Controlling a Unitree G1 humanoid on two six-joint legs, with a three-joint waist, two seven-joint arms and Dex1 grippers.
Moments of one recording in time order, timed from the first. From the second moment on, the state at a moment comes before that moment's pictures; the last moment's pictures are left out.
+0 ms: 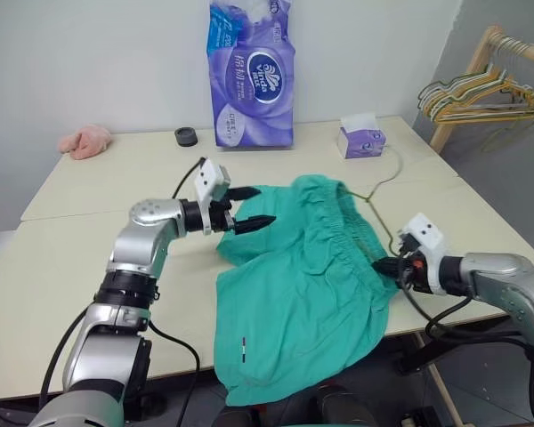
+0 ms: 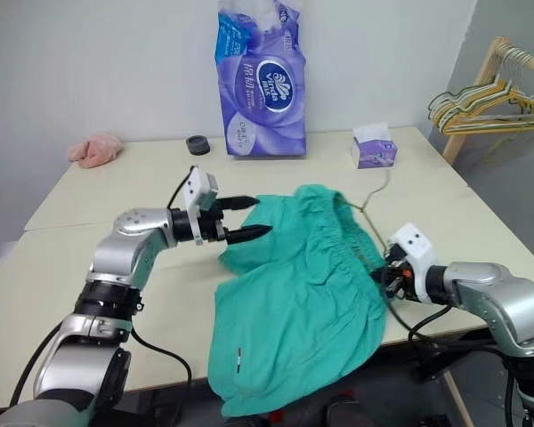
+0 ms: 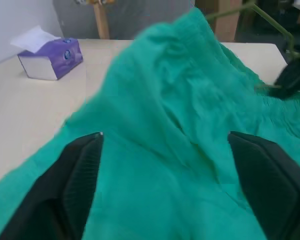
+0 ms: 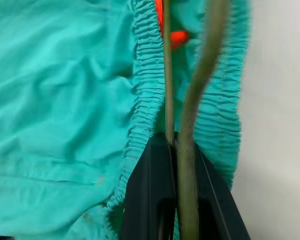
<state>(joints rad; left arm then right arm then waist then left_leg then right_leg) -0.76 0.53 -0.04 0.39 -0.32 0.27 -1.16 -0.30 -0.86 0.08 -0.45 0.51 1.02 0.70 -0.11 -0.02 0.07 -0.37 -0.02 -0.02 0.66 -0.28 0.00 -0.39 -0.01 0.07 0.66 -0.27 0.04</state>
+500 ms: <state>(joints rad) -0.79 0.62 -0.19 0.34 -0.21 0.13 -1.43 -0.33 -0.94 0.26 -0.50 0.34 0.86 0.81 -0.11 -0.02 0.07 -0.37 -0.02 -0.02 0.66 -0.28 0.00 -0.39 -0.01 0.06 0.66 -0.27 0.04</state>
